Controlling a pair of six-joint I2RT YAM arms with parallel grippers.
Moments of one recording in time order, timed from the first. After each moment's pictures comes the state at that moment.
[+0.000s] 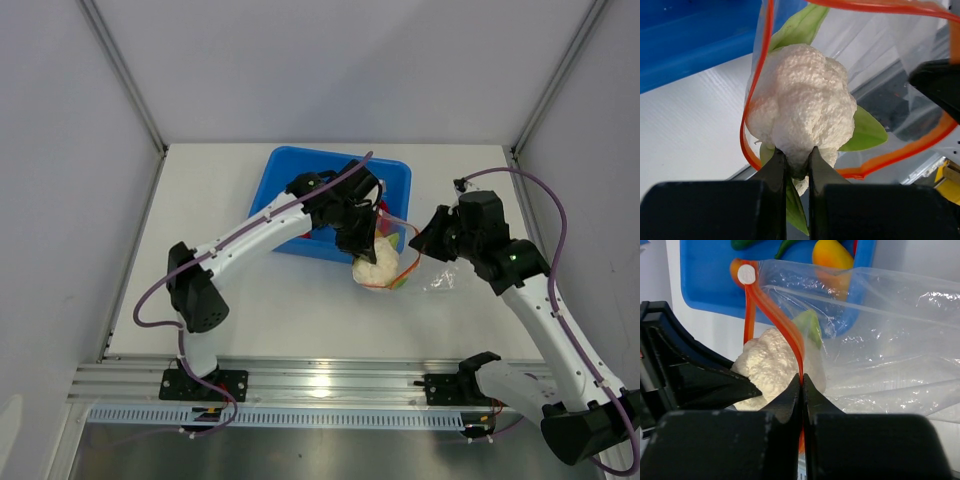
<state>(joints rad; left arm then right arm) -0.88 1.88 1.92 -1.07 0.26 -0.61 0.37 1.00 1.10 -0.75 -0.13 0.64</state>
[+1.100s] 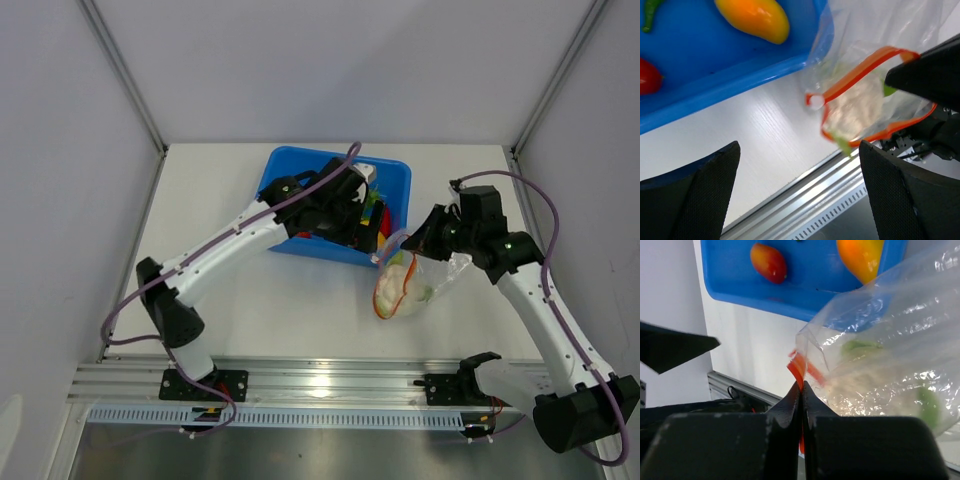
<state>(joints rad) -0.91 1.77 1.89 -1.04 0.02 -0.46 0.32 1.07 1.09 -0.73 -0.33 0.71</state>
